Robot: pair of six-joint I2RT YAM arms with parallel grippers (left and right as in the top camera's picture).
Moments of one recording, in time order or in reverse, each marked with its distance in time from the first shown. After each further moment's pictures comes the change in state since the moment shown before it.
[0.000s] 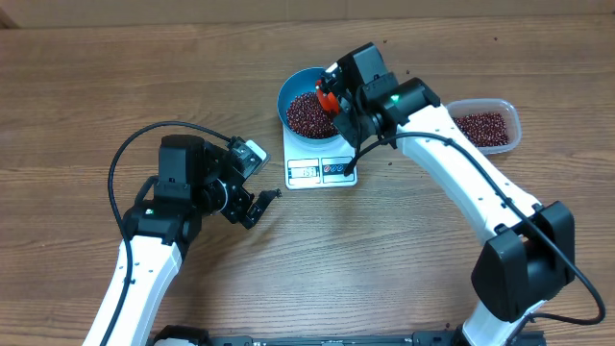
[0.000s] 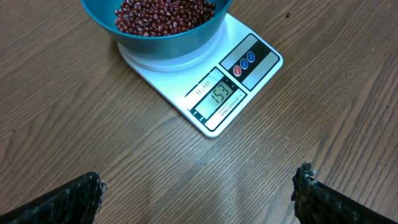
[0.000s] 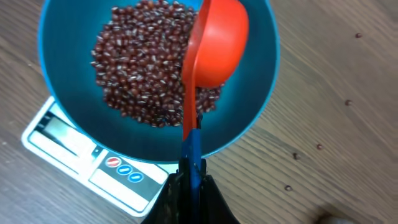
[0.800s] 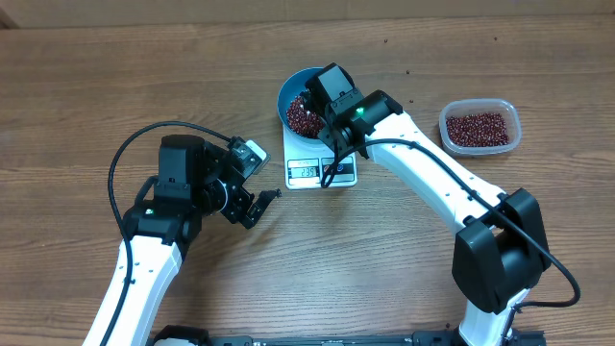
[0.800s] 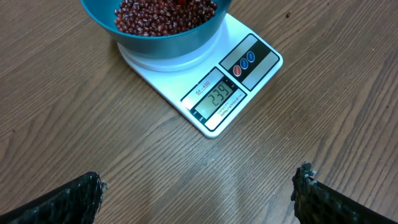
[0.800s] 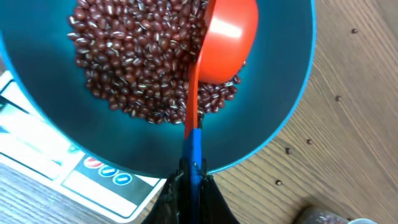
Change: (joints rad) left arm 0.000 0.000 0.000 0.000 0.000 0.000; right arm 0.097 0.080 0.000 -0.005 0.177 -0.009
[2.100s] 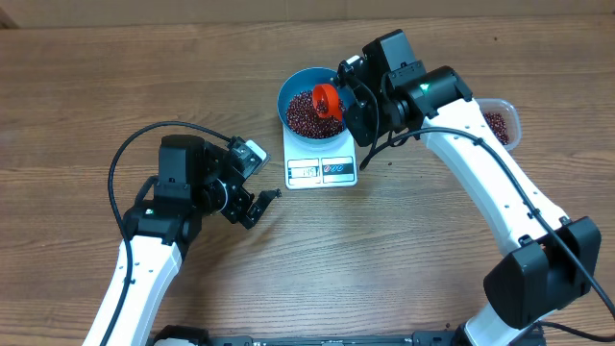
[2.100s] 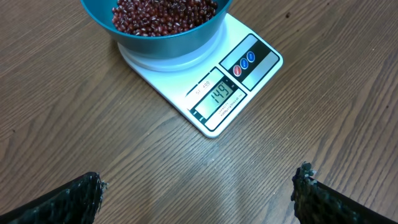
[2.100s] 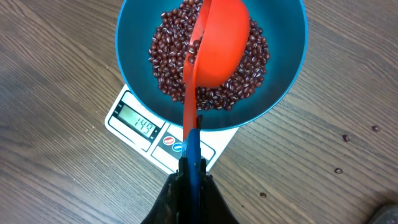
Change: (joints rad) left arm 0.000 0.000 0.000 0.000 0.000 0.000; right arm -0.172 -0.136 0.055 -0.146 -0.444 0.078
